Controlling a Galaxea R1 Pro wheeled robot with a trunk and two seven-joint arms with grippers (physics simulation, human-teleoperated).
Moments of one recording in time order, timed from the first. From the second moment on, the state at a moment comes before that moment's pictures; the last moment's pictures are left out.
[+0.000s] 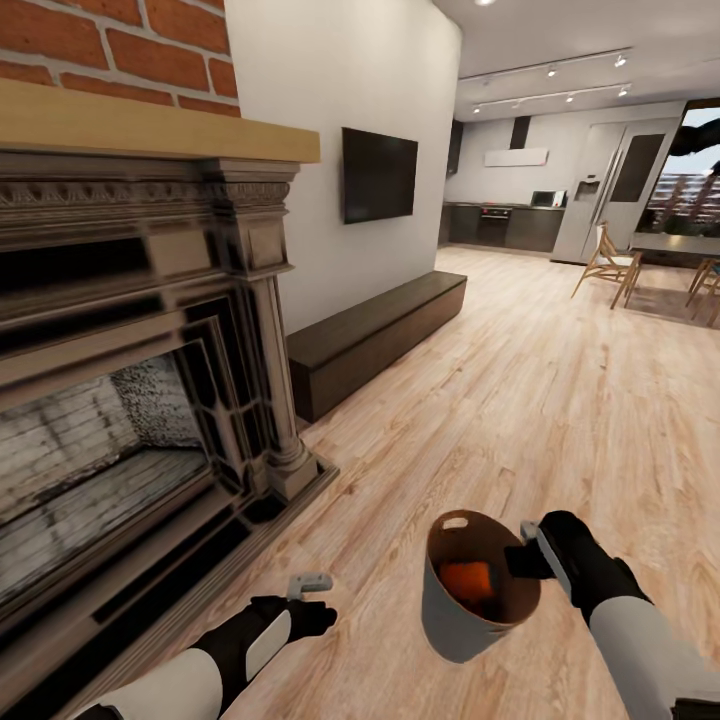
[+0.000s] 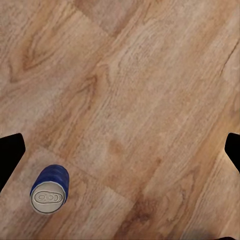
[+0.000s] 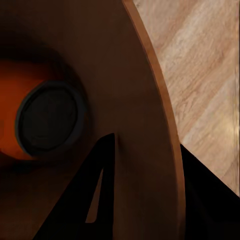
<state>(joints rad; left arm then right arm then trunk) -0.66 -0.09 -0.62 -0.31 0.72 0.32 0.08 -0.71 -0.16 -0.07 -0.65 0.09 0.92 0.15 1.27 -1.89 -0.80</state>
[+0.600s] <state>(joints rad) -0.66 -0.09 -0.61 -0.19 0.74 0.33 0.19 -0.74 -0.24 -0.22 -0.88 0.10 1.04 -0.01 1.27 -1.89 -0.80</state>
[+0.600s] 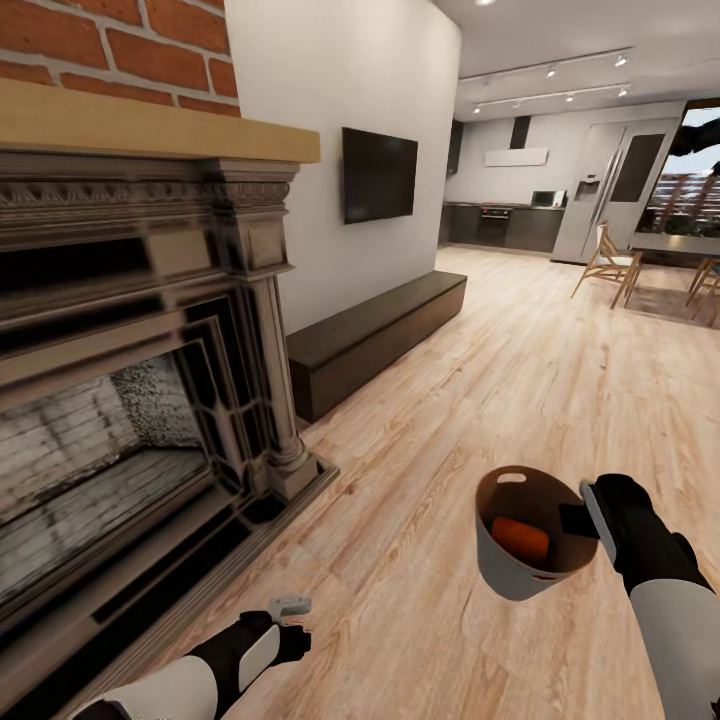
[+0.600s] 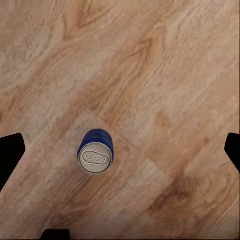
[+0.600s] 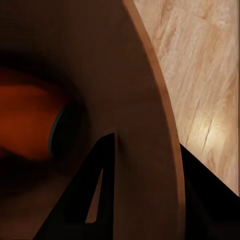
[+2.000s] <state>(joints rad) -0.66 -0.08 -0.61 -0.16 0.74 0.32 0.23 -0.66 -0.17 -0.22 -1.43 0.09 1.05 0.01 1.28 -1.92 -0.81</state>
